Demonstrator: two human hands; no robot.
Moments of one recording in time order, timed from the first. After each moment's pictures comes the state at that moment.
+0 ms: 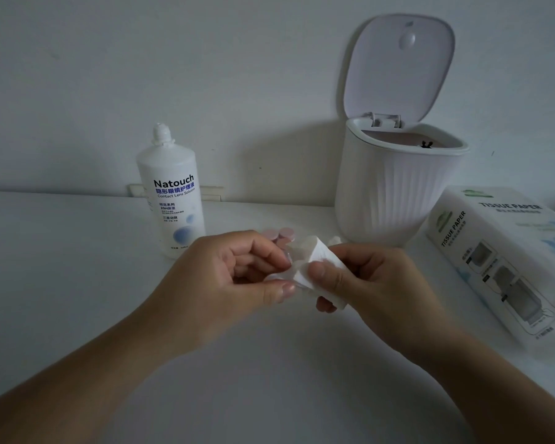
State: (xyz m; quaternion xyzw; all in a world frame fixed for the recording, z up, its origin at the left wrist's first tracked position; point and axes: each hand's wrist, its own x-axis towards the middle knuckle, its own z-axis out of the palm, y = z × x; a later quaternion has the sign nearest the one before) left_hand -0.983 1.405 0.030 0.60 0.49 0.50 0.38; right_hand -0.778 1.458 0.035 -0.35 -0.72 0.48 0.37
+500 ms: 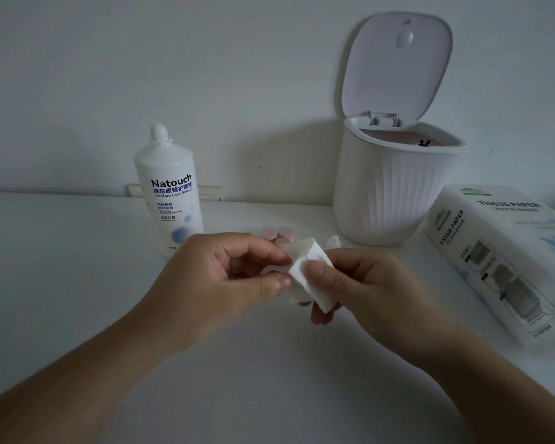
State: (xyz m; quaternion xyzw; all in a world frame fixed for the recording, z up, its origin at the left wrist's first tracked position) left_hand -0.982 1.406 0.029 0.58 0.47 0.53 0.40; right_hand -0.779 1.458 0.032 -0.32 -0.72 0.53 0.32
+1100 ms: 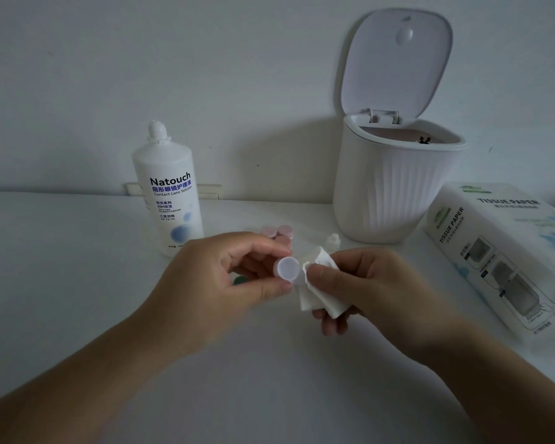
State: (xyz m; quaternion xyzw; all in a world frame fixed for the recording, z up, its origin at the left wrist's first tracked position) left_hand -0.984 1.406 0.023 0.67 0.50 0.49 0.25; right_hand -0.773 1.466 0.030 -0.34 -0.70 0.56 0.28
